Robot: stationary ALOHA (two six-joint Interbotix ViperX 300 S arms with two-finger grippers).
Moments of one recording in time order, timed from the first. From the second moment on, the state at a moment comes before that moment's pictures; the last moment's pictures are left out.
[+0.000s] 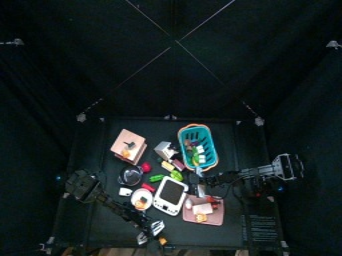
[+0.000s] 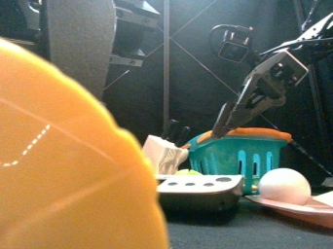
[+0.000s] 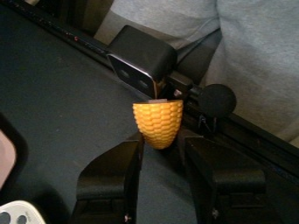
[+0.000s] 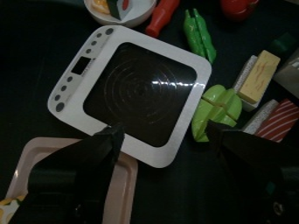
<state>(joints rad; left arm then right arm) -0.56 0.35 0.41 -0.54 0.15 1.03 0.01 -0.22 0.91 -0.58 -0.04 0.55</state>
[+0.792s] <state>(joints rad) -0.48 0.09 0.60 -0.72 0.11 1.01 0.01 -0.22 0.91 -0.58 -0.04 0.55</state>
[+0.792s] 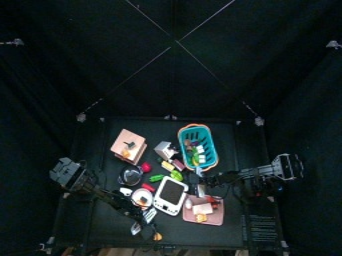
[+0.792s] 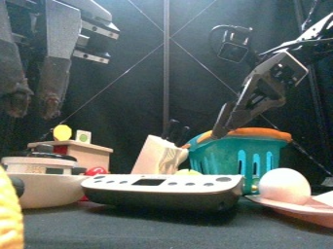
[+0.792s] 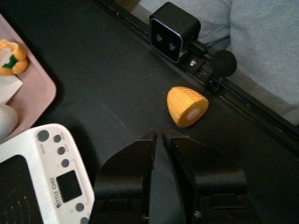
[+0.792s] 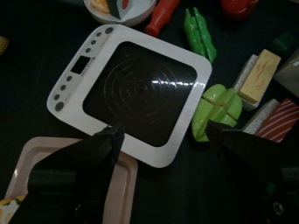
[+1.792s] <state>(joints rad) -0.55 0.21 0.50 -0.94 0.12 0.96 0.01 -0.19 0.89 -0.58 -0.04 0.55</state>
